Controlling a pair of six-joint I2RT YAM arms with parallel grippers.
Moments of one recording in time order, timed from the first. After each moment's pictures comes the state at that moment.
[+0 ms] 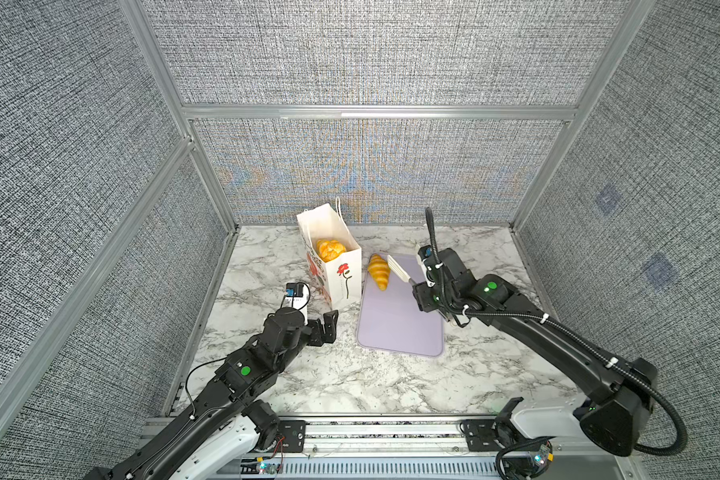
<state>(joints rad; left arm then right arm) -0.74 0.69 0.67 -0.49 -0.23 -0.49 0.70 1.35 1.26 -0.82 0.27 0.23</state>
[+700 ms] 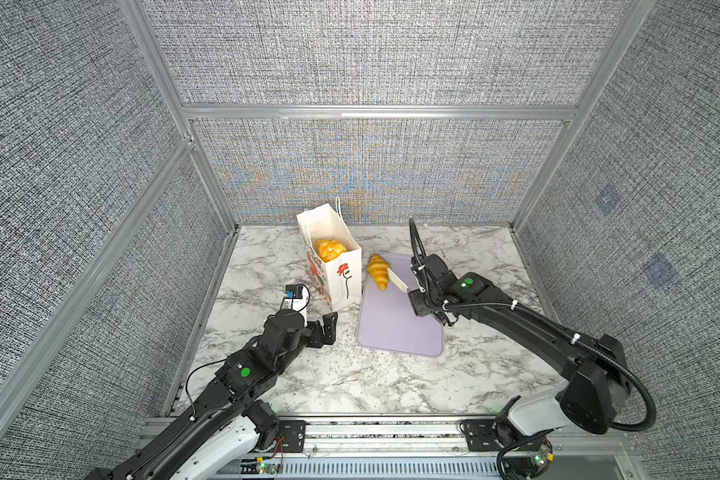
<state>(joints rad) -0.74 0.68 0.65 -0.49 -0.23 -0.51 0.68 1.50 1.24 -0.82 0.29 0.23</state>
